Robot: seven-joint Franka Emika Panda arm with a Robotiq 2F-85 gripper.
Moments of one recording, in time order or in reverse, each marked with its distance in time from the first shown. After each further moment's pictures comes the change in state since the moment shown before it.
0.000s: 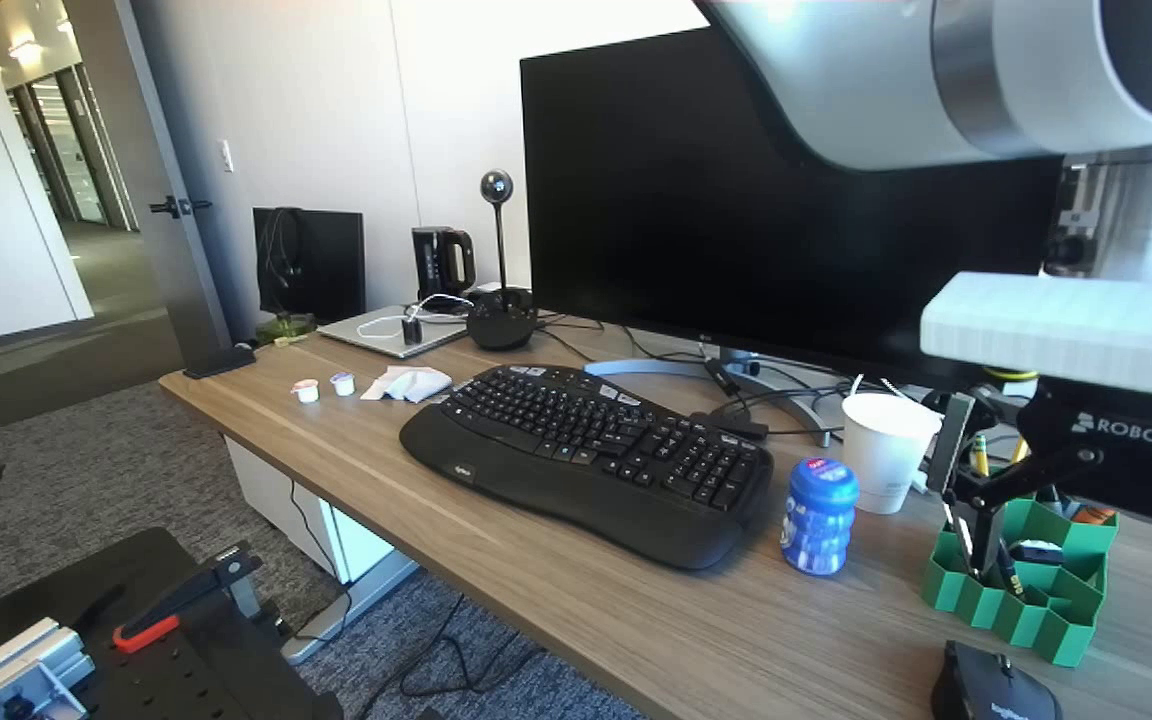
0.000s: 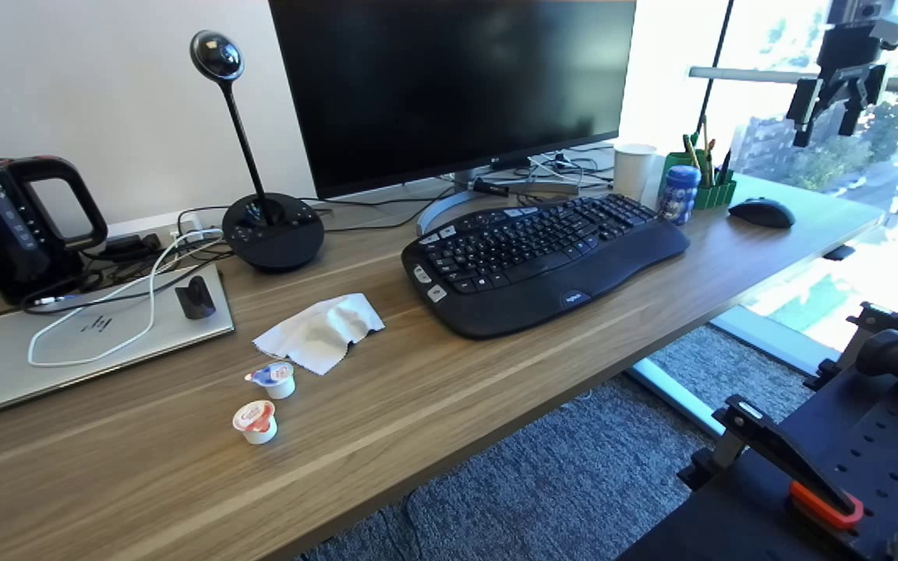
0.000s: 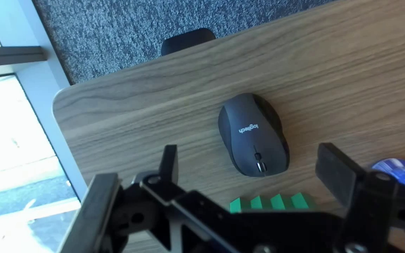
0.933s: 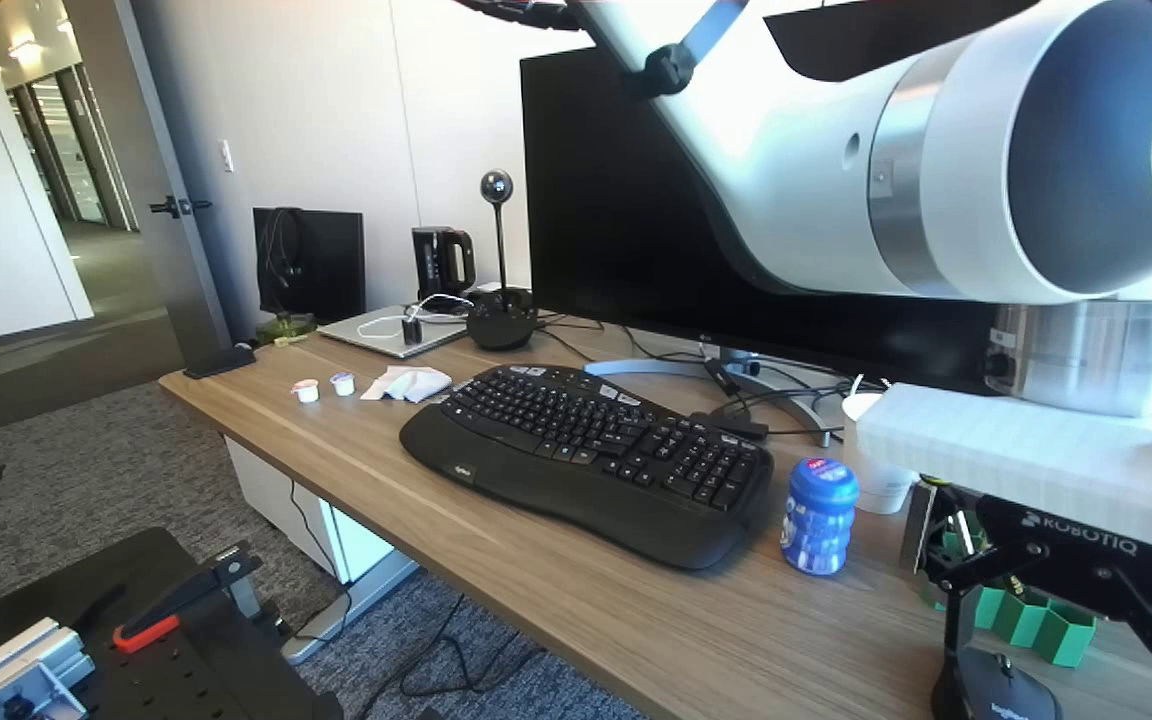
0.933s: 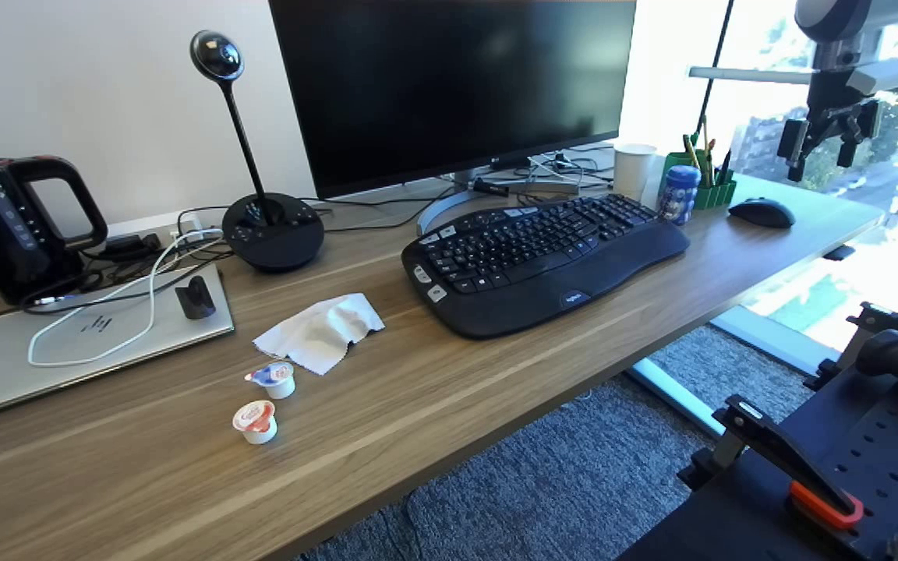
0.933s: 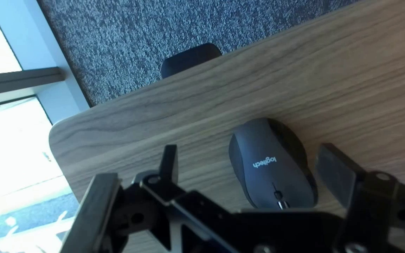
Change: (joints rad) arm 0.028 0.057 -0.020 -0.051 -0.063 0.091 0.141
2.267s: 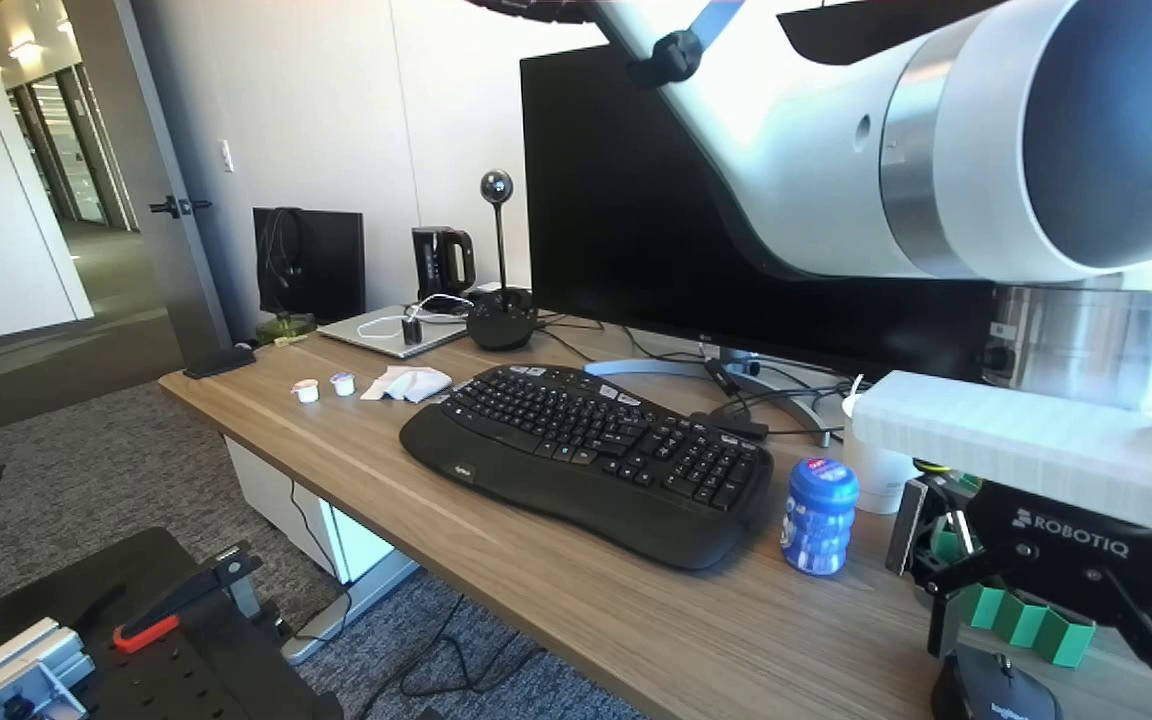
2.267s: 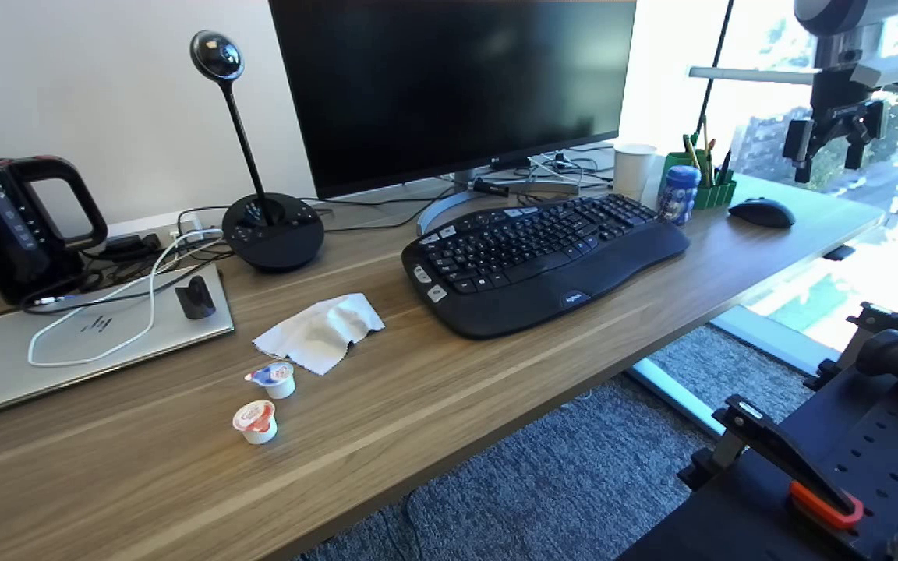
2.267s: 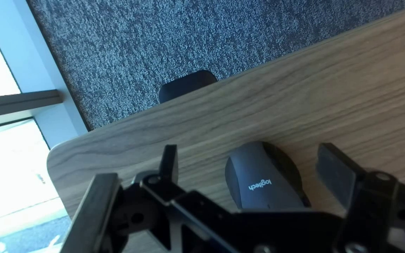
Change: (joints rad) arm 0.000 0.003 0.001 0.026 -0.001 -0.100 -0.001
